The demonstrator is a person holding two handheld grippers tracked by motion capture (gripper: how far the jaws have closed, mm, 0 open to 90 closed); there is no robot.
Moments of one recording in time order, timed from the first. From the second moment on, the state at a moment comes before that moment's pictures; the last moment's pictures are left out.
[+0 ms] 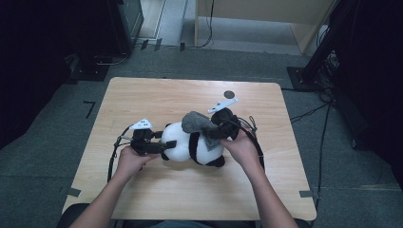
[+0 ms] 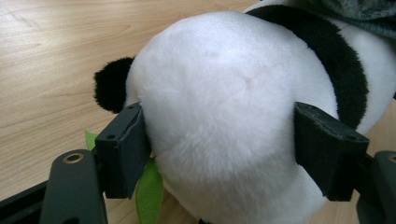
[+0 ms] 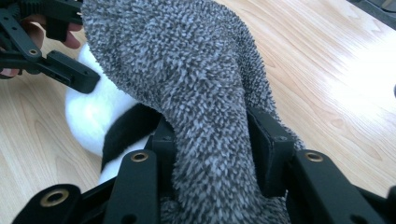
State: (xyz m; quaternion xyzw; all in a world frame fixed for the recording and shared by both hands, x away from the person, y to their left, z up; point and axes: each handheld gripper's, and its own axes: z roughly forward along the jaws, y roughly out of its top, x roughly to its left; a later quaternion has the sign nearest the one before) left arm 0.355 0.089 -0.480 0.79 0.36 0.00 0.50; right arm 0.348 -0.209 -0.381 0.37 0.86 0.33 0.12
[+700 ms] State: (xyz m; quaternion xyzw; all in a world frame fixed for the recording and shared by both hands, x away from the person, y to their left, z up) left arm 0.356 0.090 -0.480 0.79 0.36 0.00 0.50; right arm 0.345 -0.262 -0.376 0.43 0.83 0.33 0.13
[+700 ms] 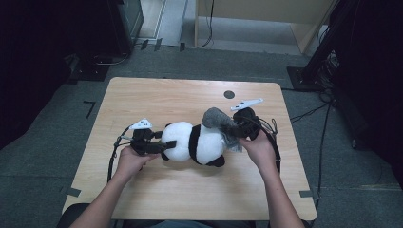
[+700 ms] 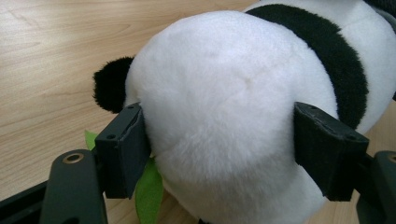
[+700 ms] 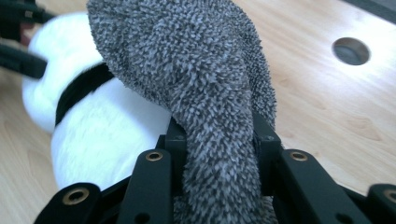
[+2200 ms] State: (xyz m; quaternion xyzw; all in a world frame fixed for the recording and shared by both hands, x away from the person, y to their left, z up) left arm 0.354 0.088 -0.479 0.79 0.36 0.01 0.49; right arm 0.374 -0.132 -0.391 0.35 0.89 0.29 0.09
